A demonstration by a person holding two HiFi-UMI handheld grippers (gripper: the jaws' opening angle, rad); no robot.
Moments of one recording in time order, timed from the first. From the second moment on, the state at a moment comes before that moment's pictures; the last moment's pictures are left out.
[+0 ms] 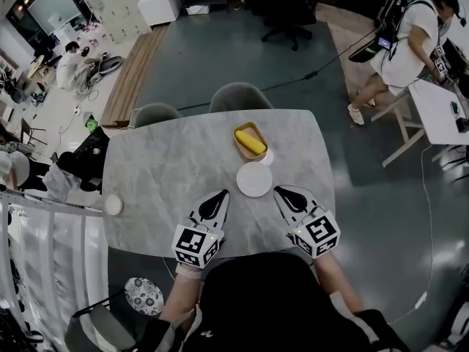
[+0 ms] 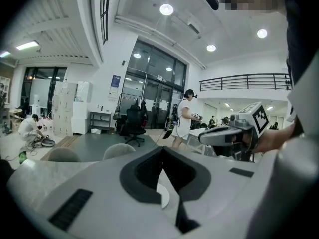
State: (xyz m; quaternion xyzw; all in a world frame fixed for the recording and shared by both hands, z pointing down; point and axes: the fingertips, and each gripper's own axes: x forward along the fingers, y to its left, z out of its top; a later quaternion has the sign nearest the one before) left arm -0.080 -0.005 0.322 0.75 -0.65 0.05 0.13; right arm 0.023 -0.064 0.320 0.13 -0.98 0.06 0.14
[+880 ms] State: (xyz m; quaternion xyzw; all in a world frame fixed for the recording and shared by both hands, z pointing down) left arm -0.081 0.007 0.318 0.75 -0.64 0.03 0.13; right arm 0.030 -0.050 0.333 0.15 -0.98 0.06 0.15
